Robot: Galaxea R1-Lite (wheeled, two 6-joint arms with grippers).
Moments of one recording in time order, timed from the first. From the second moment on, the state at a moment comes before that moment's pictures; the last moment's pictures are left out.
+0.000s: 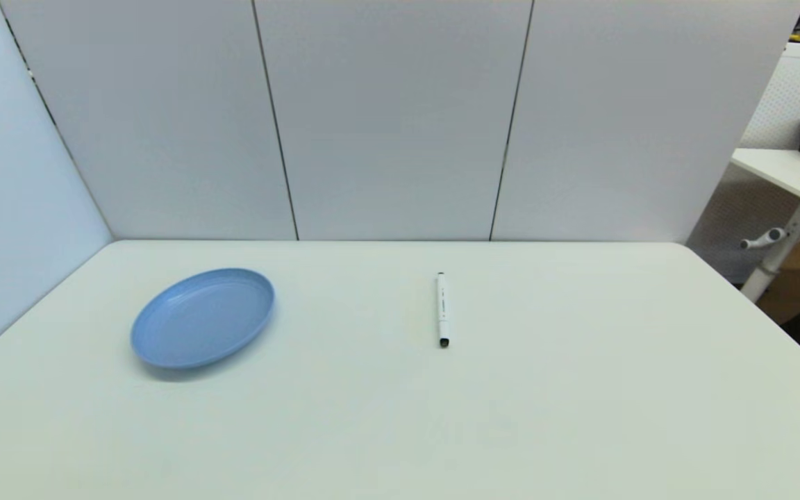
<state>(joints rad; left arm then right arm) -0.01 0.12 -0.02 -0.05 0.00 0.03 0.00 0.00 -0.05 0.12 0.01 0.00</state>
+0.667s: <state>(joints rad) -0.51 0.97 -0.94 0.09 0.02 0.07 0.00 0.00 -0.05 0.12 0.01 0.00</state>
